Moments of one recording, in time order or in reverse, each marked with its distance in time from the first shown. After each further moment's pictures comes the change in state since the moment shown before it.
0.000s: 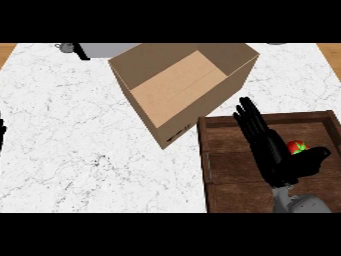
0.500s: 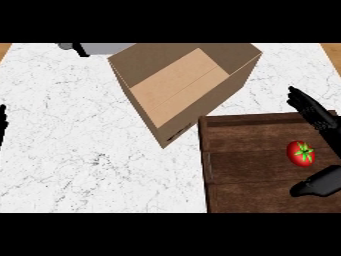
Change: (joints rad) left arm -0.062 0.027 -0.017 0.074 -0.052 -0.042 0.032; right arm -0.023 -0.427 -0.158 0.027 0.100 0.413 -0.189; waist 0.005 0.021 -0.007
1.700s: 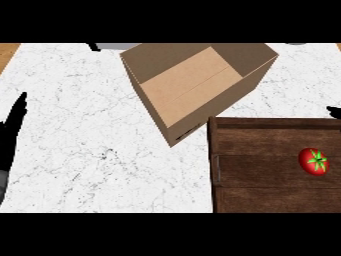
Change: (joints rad) left arm -0.133 -0.042 -0.026 0.097 -0.045 -0.075 0.025; right arm -0.188 -0.304 0.114 0.619 0.588 0.075 -0.722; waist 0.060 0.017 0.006
